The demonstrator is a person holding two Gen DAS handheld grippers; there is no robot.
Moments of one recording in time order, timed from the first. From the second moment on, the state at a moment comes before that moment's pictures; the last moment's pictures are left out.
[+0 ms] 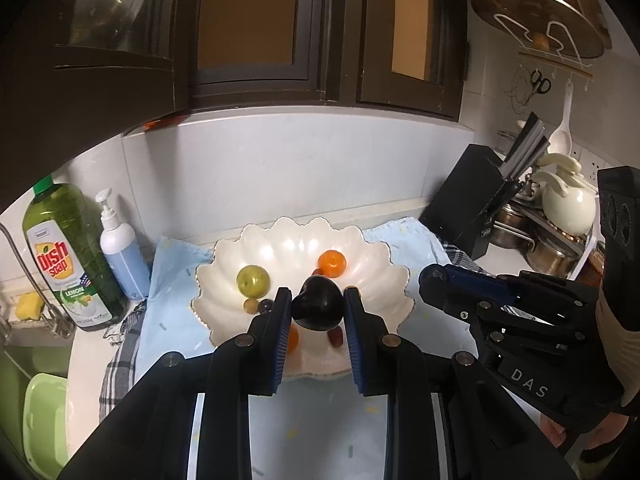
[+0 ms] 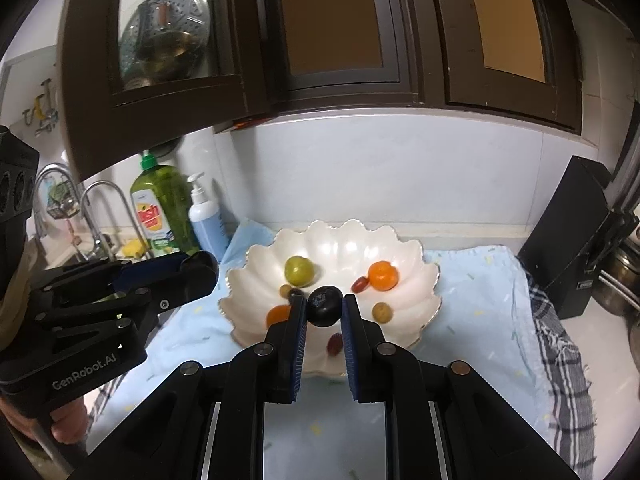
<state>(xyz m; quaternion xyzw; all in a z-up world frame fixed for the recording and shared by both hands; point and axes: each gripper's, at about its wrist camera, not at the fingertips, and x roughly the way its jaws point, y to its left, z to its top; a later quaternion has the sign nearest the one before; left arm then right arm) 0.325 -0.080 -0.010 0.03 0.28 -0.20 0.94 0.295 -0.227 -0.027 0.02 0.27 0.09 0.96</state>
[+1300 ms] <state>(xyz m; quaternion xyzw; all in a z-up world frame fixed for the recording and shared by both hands) 0.465 -0.130 -0.072 0.03 0.42 -0.18 0.89 0.440 -0.259 -0.085 0.02 0.40 0.07 0.91</state>
